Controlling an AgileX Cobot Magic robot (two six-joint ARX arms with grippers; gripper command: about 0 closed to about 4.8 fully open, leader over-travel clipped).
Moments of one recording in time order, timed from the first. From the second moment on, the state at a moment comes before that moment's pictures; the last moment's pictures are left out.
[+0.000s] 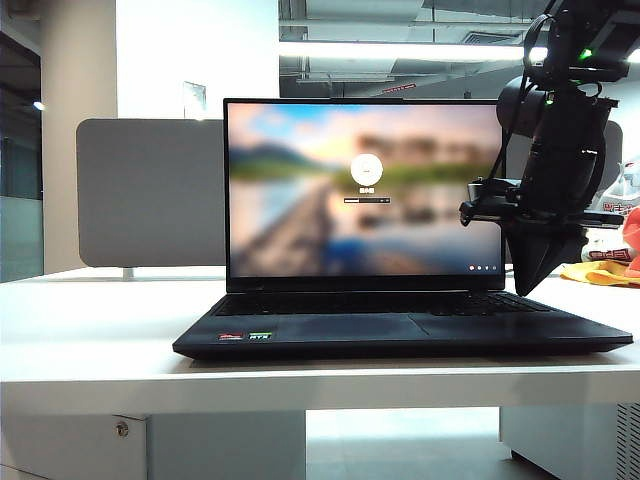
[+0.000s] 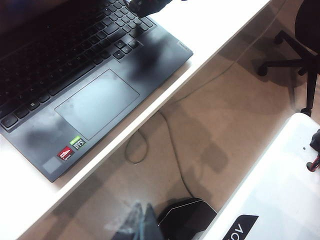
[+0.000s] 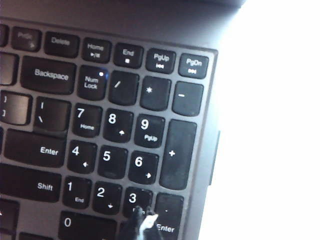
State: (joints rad) left arm -0.79 0.88 1.11 -0.86 0.16 -0.11; right arm 0.18 1.95 1.48 -0.70 -0.07 0.03
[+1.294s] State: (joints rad) left arm -0.79 0.88 1.11 -0.86 0.16 -0.11; right arm 0.18 1.96 1.49 -0.71 -0.09 0.03
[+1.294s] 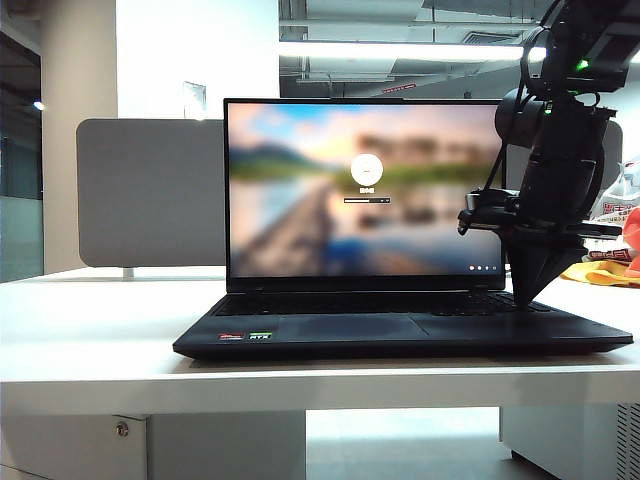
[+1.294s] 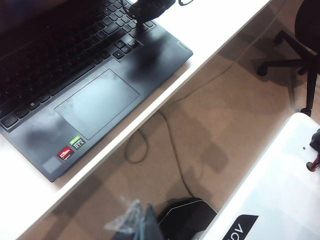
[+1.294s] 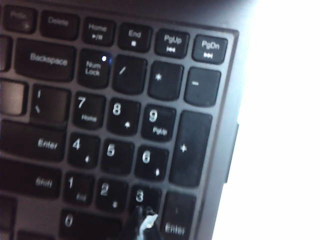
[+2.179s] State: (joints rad) left arm -0.79 0.66 1.10 -0.89 -0.23 -0.06; right arm 0.24 0.97 0.91 -0.60 -0.13 0.10
